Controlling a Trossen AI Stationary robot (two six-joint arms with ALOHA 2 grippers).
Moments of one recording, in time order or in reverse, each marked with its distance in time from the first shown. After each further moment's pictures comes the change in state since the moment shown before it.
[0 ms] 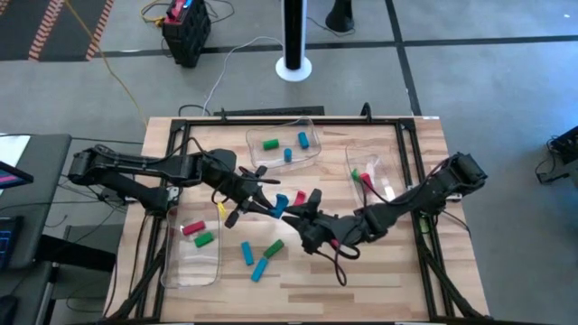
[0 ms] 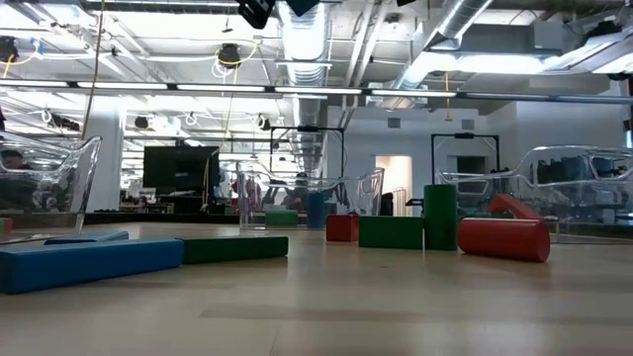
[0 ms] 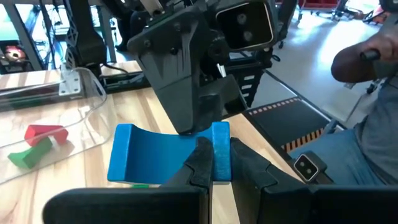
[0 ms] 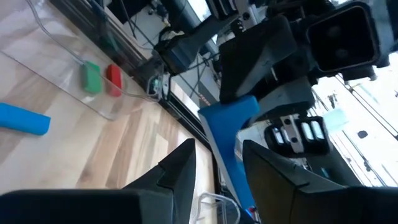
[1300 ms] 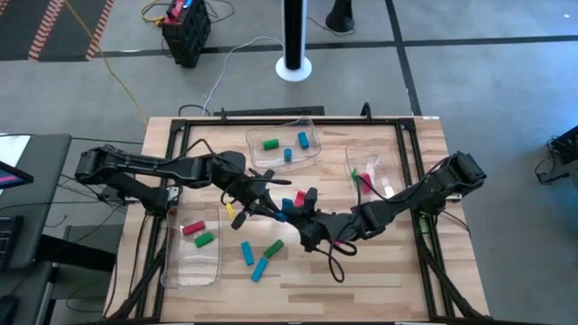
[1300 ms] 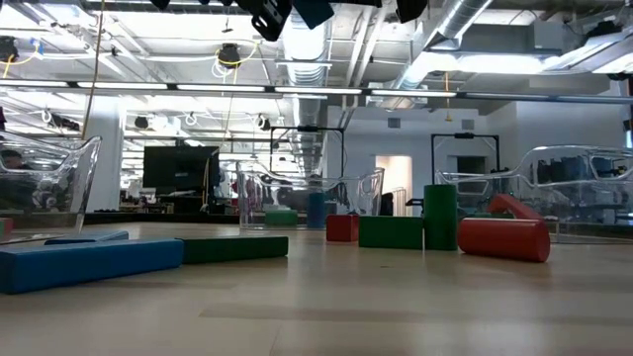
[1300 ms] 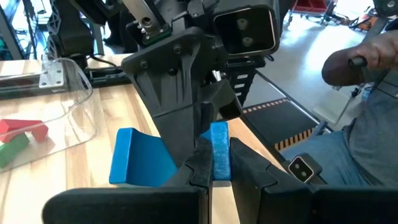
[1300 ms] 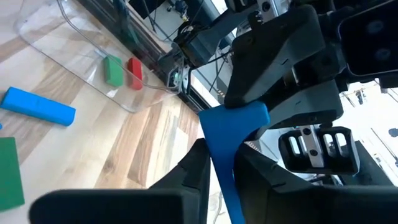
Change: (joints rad) left arm -0.002 0.081 0.007 0.062 0.052 -0.037; right arm -0.039 0.000 0.000 -0.090 -0.065 0.089
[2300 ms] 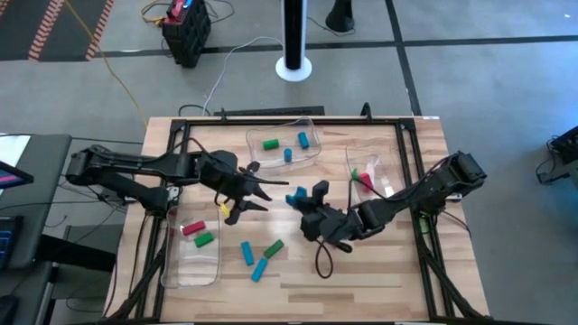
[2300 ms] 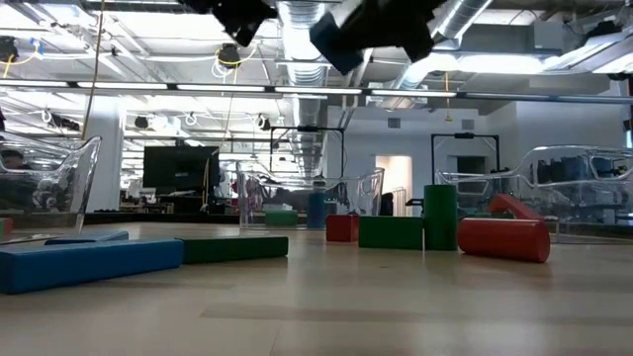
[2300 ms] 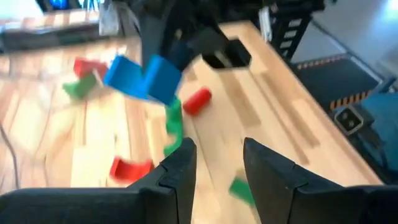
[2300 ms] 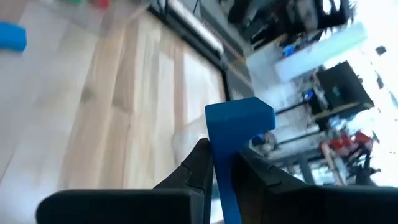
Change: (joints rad) left arm -0.001 -0.119 0.002 -0.305 -0.231 0.094; right arm -0.010 -0.002 0.000 -0.275 0.241 0.262
